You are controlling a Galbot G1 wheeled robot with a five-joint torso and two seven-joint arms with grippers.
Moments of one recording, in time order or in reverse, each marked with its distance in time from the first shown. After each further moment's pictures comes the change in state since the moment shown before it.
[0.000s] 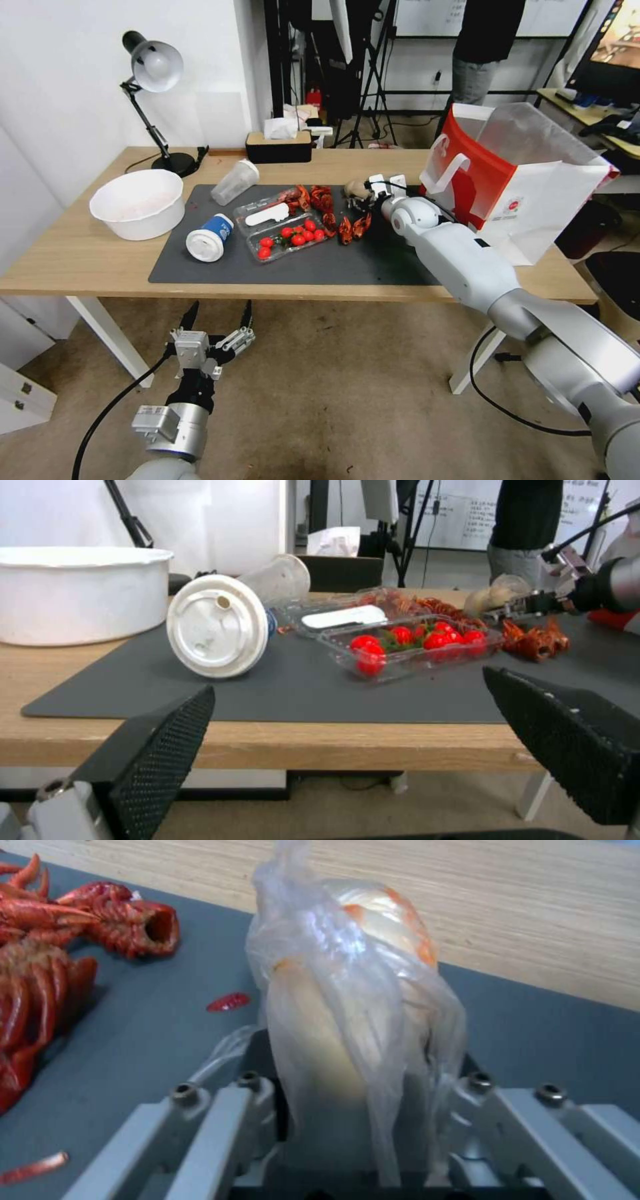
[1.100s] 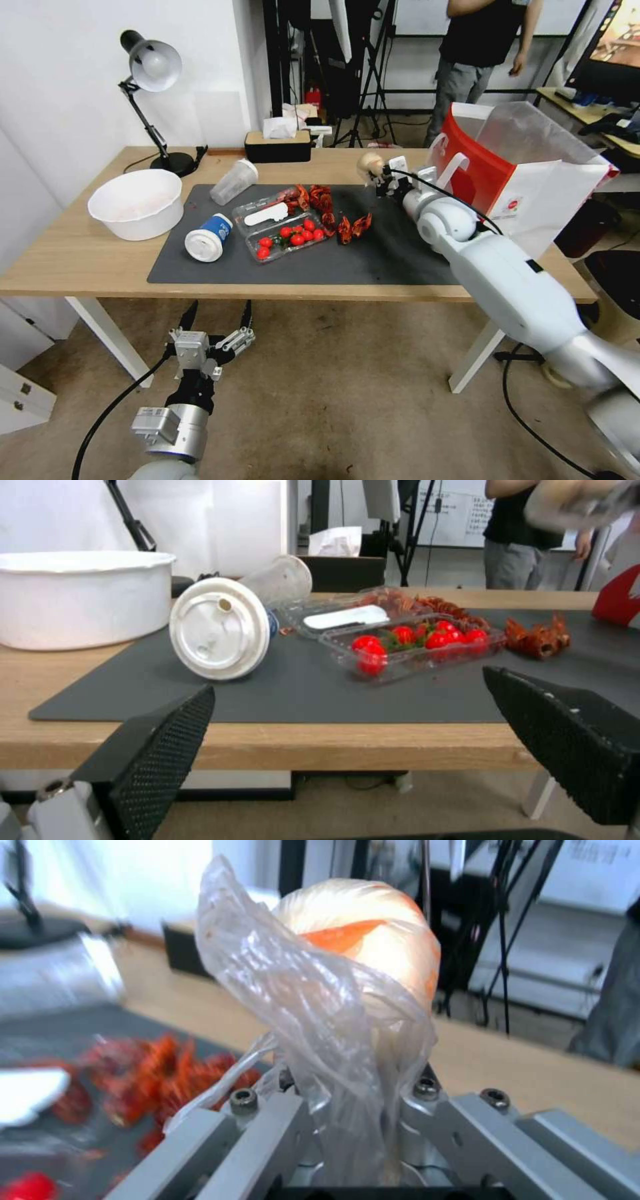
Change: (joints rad) left arm 0.009 -0.014 -0.001 -0.007 0.026 -0.002 -0.002; right arm -0.257 -0.255 0.227 0.680 -0.065 0.033 0.101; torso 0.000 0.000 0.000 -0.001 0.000
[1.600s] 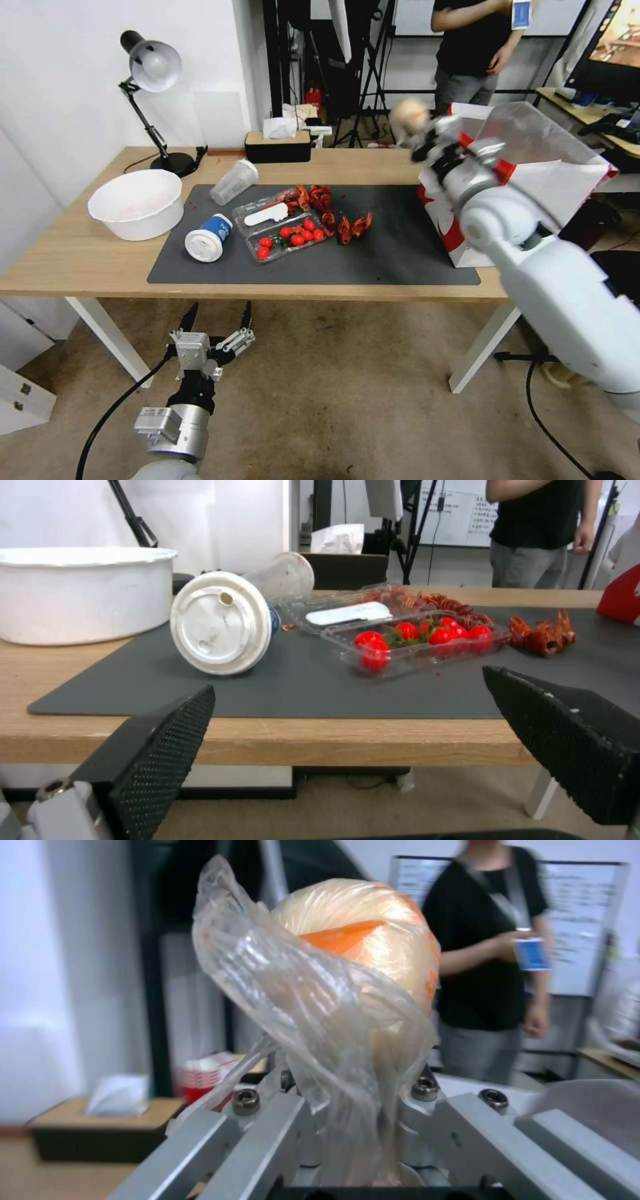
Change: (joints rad) left arm -0.009 -0.002 0.001 0.016 -0.001 -0.006 -0.003; right arm -0.023 -0.116 0.200 0.275 0.135 -0.023 0.343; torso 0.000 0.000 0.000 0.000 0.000
